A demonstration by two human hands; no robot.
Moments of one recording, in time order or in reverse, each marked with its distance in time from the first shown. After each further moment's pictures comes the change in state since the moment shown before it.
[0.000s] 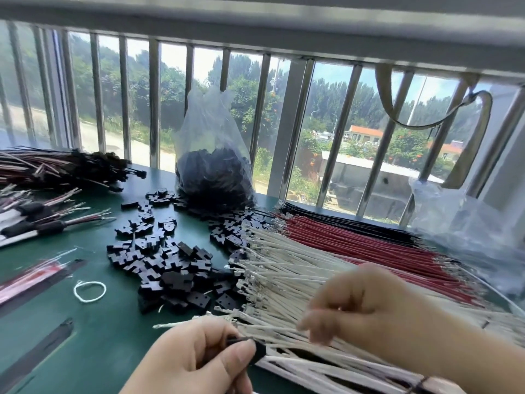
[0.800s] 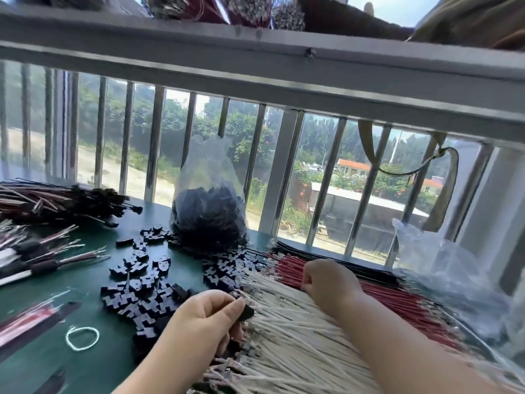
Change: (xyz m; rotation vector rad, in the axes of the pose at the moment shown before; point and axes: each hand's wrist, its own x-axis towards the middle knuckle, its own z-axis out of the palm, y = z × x) left_hand 0.071 0.010 -0.019 0.089 0.157 0.094; right_hand 0.110 0.082 -0.028 -0.745 0.312 0.320
